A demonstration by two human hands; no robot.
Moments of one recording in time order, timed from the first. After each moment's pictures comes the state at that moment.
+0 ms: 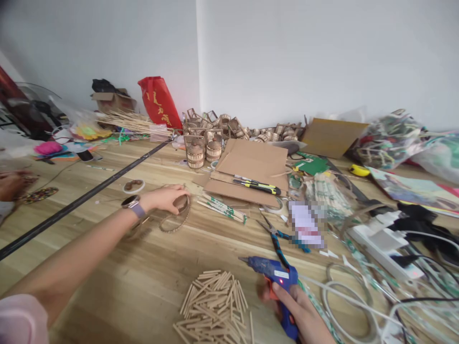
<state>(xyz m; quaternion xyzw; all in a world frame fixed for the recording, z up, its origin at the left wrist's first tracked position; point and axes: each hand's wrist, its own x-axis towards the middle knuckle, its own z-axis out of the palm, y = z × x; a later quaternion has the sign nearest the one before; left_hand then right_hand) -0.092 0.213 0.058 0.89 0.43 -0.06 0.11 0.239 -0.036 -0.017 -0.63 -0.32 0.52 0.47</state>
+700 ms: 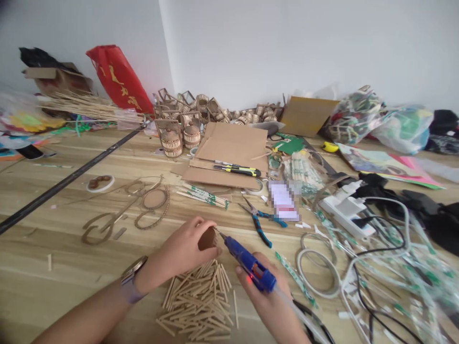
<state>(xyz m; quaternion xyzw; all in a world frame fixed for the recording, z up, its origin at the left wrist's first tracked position) 0.027 0.067 0.025 0.83 0.41 0.20 0.31 0.213 -0.043 0.004 -0.72 -0.53 0.21 0.40</state>
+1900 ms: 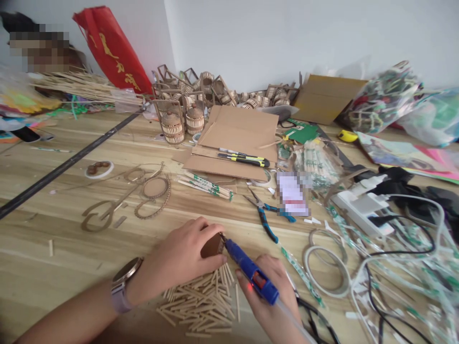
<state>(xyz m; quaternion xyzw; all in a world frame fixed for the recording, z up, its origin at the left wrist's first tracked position) 0.026 0.050 0.045 0.89 0.39 0.08 0.24 0.219 -0.043 0.002 -0.61 -0.71 0.04 0.36</state>
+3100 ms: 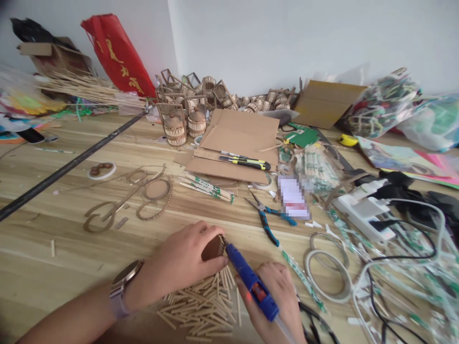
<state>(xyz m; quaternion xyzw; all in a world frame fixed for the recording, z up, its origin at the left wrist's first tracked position) 0.025 0.047 0.049 0.88 0.41 0.09 0.24 0.216 -0.055 -0.011 -0.64 -0.68 0.06 0.35</state>
